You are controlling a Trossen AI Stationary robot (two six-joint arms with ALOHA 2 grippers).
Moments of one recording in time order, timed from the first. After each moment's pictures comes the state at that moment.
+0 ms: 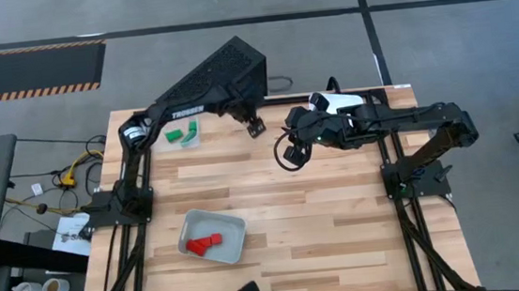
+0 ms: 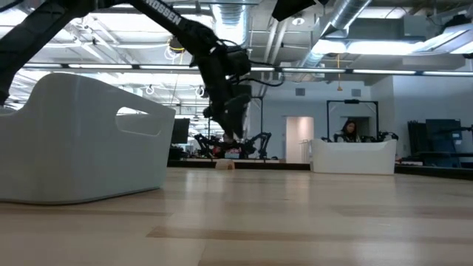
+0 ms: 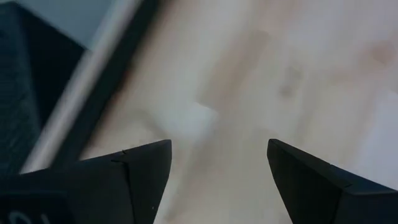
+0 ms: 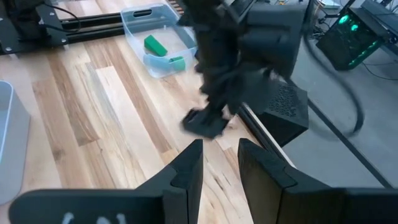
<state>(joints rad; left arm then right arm) 0.53 2.07 1.70 -0.72 0.00 0.07 0.03 1.48 1.59 -0.83 0.60 0.22</state>
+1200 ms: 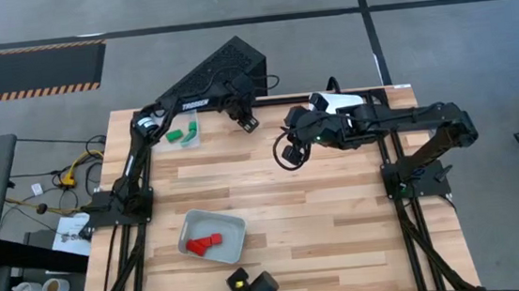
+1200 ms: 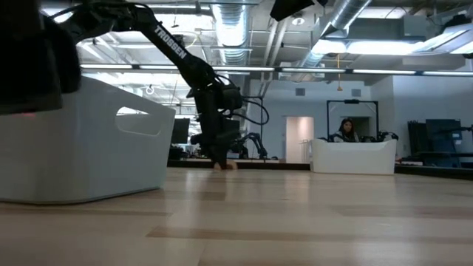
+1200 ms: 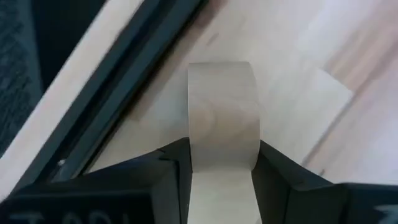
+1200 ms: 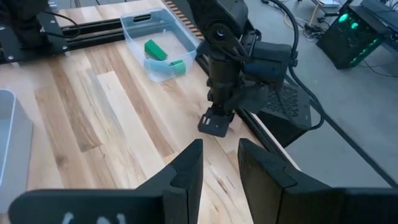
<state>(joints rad) 0.66 2.24 1.71 -0.69 -0.01 0.03 0.03 1.49 1.59 -0.81 0.60 0.24</state>
